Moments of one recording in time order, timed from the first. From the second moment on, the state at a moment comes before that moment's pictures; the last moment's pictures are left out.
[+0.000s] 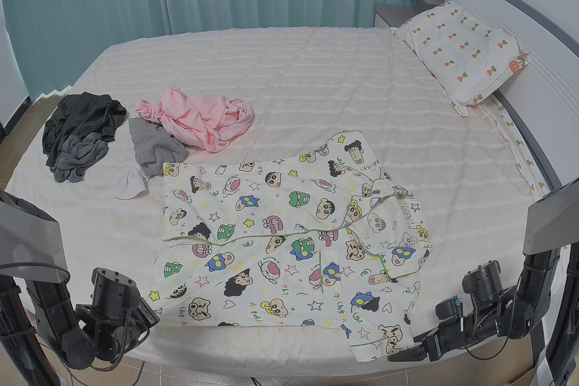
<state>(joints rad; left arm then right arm) -0.31 2.01 -0.02 -1.09 0.37 -0.93 0.31 2.20 -0.13 -1.01 0.56 0.03</state>
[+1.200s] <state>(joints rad) -0.33 1.99 -0.02 -1.03 0.37 -0.86 0.51 2.27 -0.02 -1.30 0.34 0.39</state>
